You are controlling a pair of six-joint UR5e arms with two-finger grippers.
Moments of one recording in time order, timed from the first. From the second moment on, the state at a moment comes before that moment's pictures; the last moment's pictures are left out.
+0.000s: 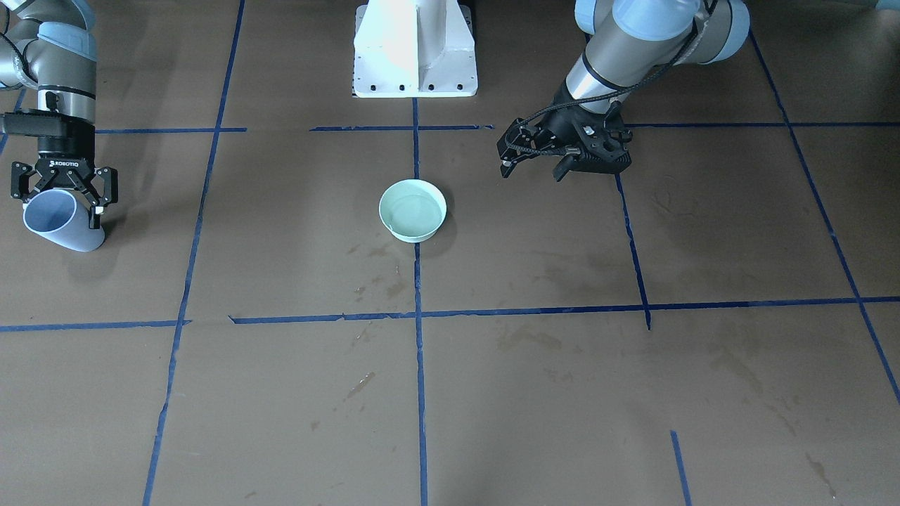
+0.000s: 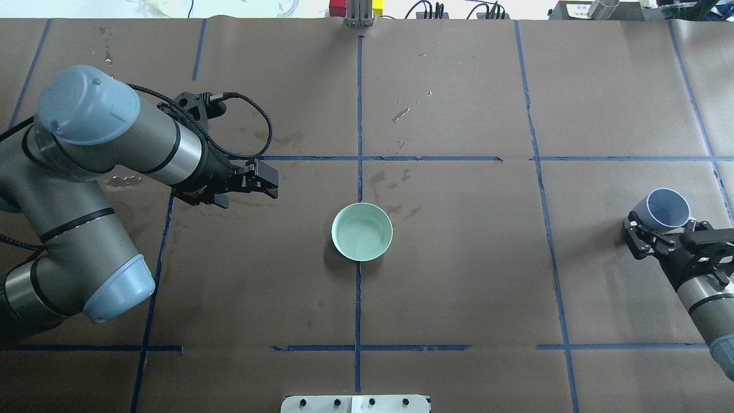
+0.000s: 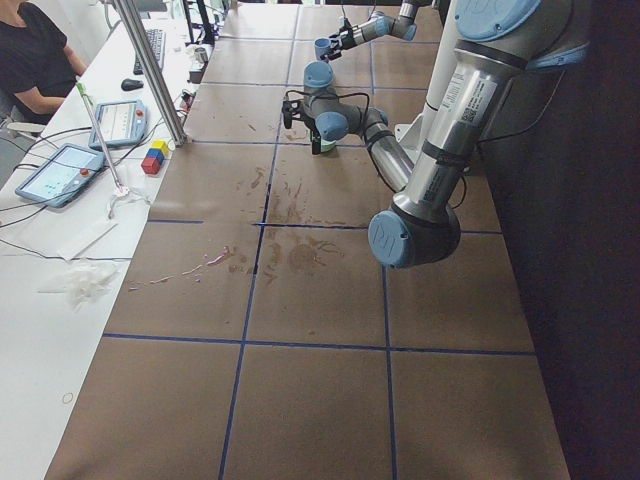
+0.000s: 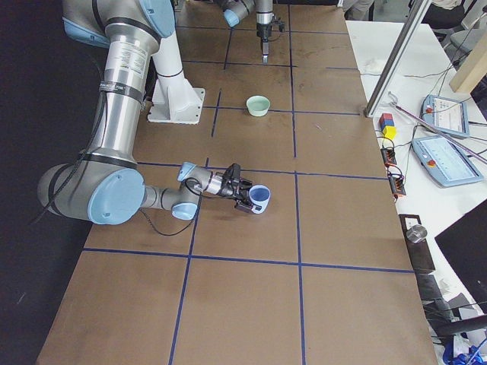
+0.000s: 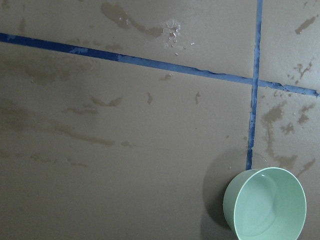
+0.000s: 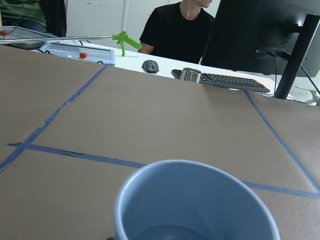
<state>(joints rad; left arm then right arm) -0.69 -2.00 -1.92 -1.80 -2.09 -1.31 0.28 -1.90 1.60 -0.35 0.65 1.17</state>
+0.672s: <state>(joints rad) -0.70 -2.00 -1.93 -1.80 -2.09 -1.31 0.31 -1.88 1.66 -0.35 0.66 1.09</state>
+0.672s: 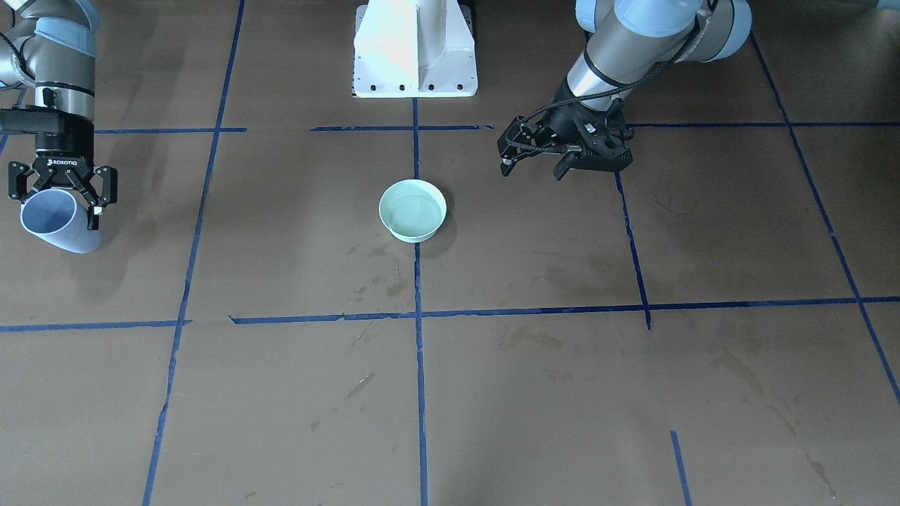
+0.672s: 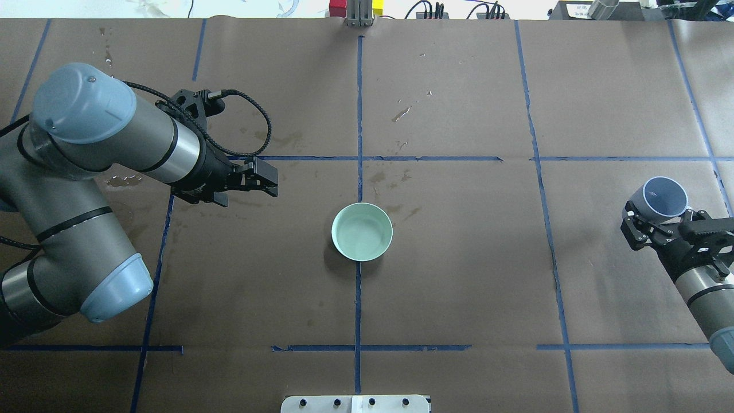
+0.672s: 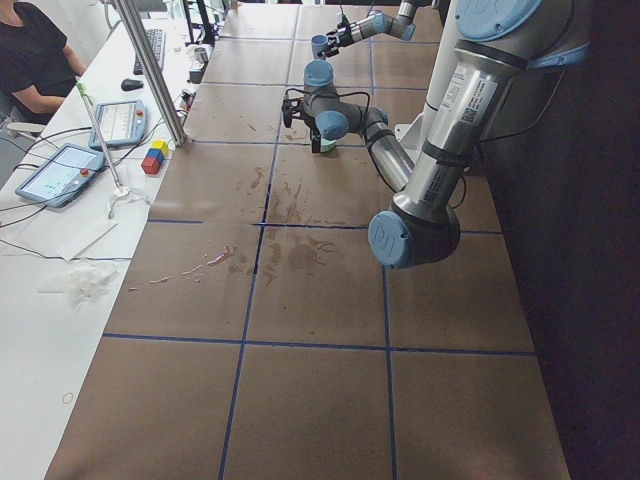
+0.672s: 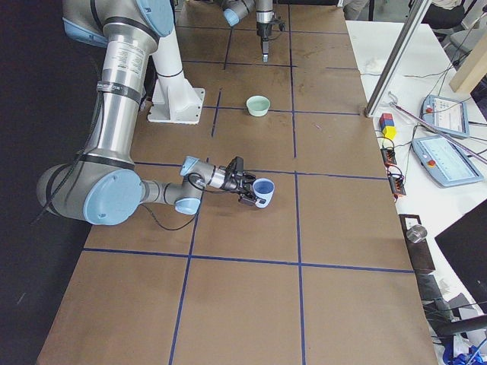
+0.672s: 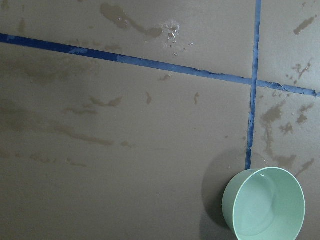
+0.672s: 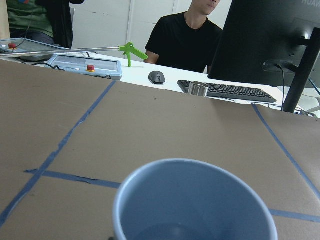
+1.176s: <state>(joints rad) -0.70 -1.98 -1.94 -1.80 -2.09 -1.31 0.30 -1.78 1.69 -0.36 0.64 1.03</state>
